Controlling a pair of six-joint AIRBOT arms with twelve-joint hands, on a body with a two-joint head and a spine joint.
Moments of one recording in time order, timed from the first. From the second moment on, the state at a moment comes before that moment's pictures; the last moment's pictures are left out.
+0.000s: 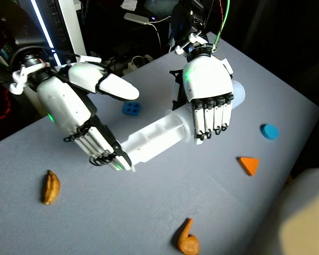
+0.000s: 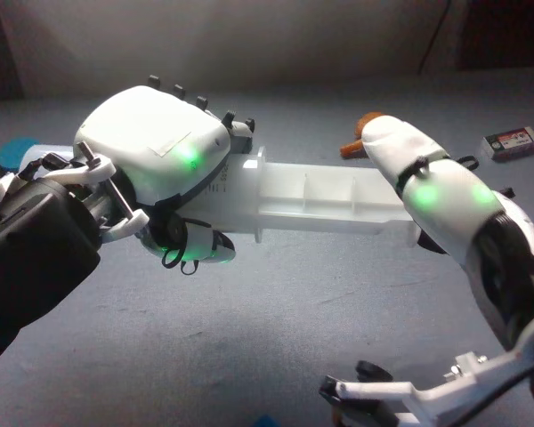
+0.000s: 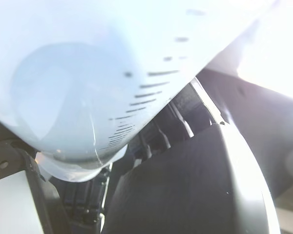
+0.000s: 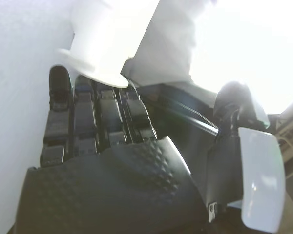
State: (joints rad) left arm 0.64 -1.02 0.89 -0.61 -0.67 1.78; right arm -0.61 -1.19 0.47 1.53 1.36 -0.95
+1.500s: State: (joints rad) left arm 0.60 -1.01 0.88 -0.81 -0.67 1.91; right arm -0.46 -1.43 0.65 1.56 1.23 -1.05
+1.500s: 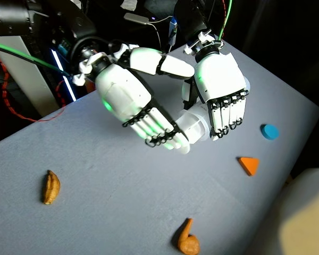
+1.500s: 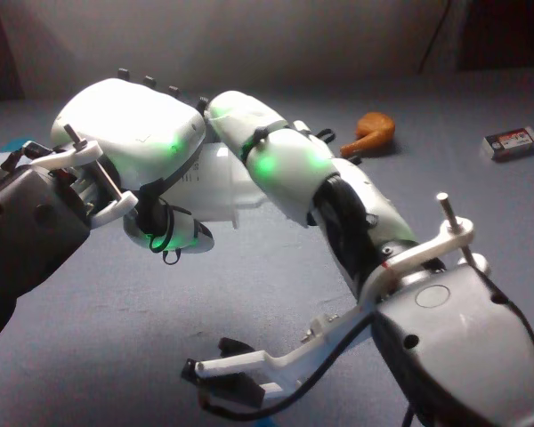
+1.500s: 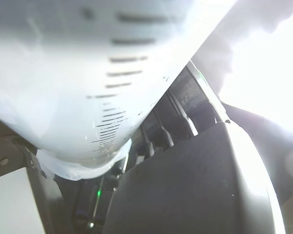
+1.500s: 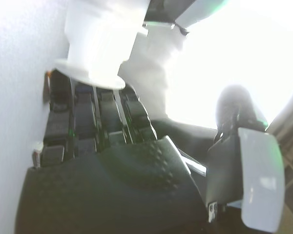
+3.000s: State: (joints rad) left arm 0.67 -1.12 0.90 -0.86 -0.69 1.93; right arm -0.69 -0.99 0.53 1.24 1.07 -1.35
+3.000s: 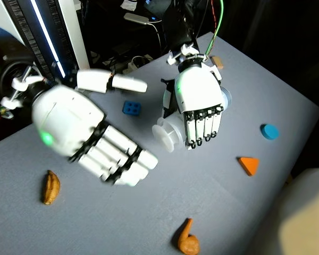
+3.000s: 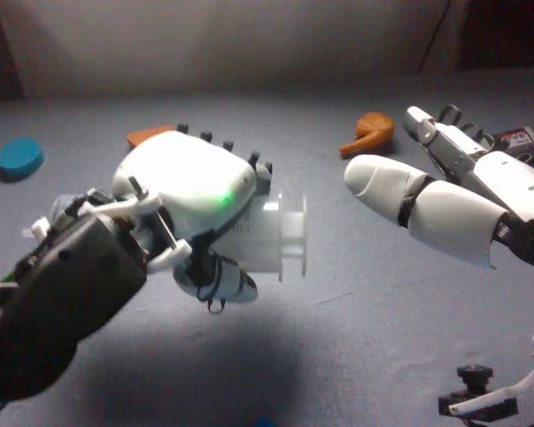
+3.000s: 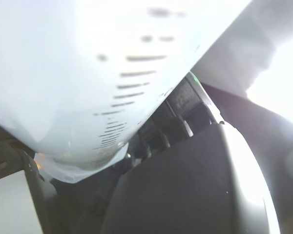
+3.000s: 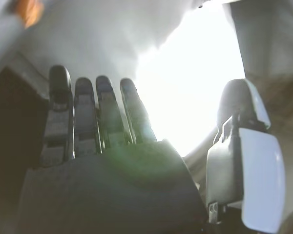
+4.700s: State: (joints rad) left arm 0.73 -1.24 0.99 -0.92 -0.74 1.92; right arm -0.86 -1.03 0.53 0.94 1.16 -1.75
